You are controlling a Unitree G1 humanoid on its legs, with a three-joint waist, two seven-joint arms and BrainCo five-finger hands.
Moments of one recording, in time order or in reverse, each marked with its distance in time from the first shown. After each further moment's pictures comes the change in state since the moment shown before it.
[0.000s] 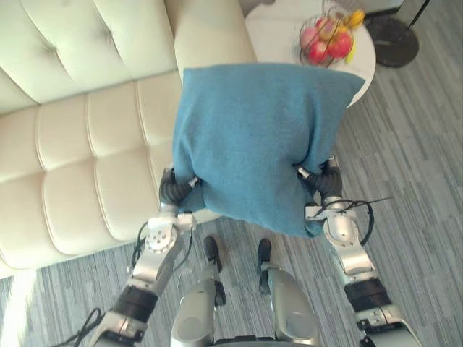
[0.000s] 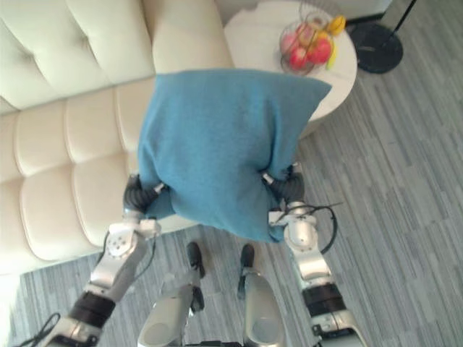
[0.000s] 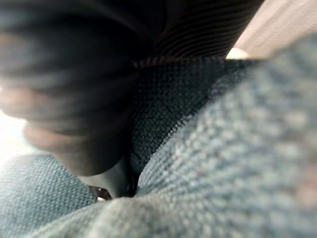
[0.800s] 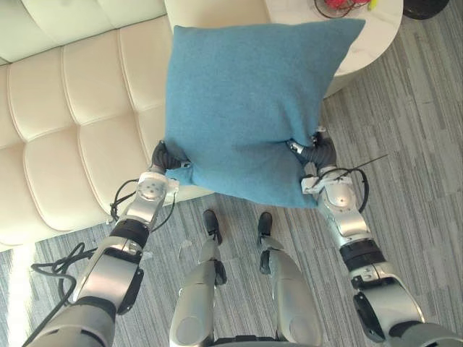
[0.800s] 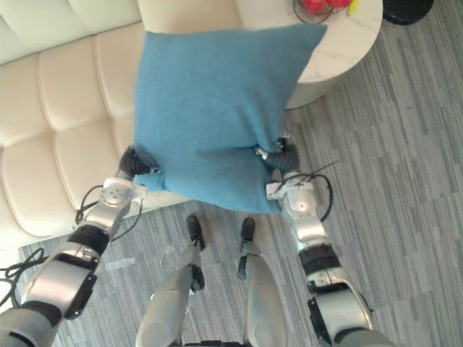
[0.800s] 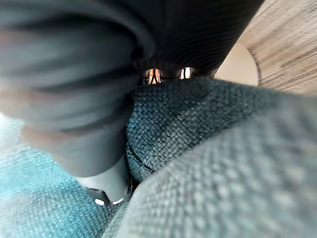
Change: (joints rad) left arm -0.758 0.146 -0.021 0.816 0.177 0.040 -0.096; right arm -0.508 -0.022 -0.075 0.461 0.162 -0.007 0.079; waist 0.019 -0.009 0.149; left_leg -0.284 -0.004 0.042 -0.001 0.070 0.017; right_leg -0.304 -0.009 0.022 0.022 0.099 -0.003
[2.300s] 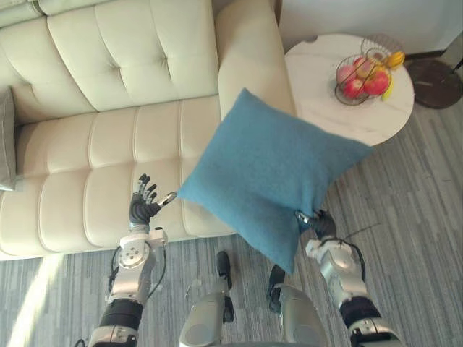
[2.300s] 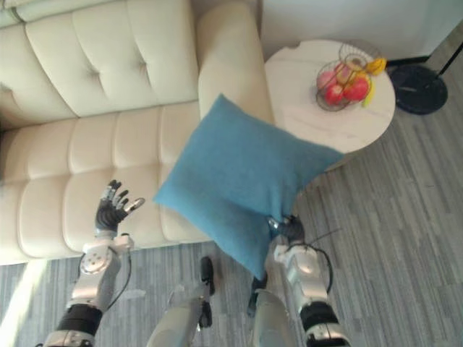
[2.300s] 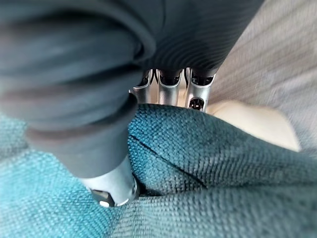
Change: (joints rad) left arm 0.624 -0.061 0.326 -0.479 -0.077 -0.066 -0.079; right arm 0.508 0.098 -0.124 0.103 0.075 0.031 0.151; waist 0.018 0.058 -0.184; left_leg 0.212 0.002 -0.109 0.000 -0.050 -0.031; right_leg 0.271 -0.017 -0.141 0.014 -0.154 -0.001
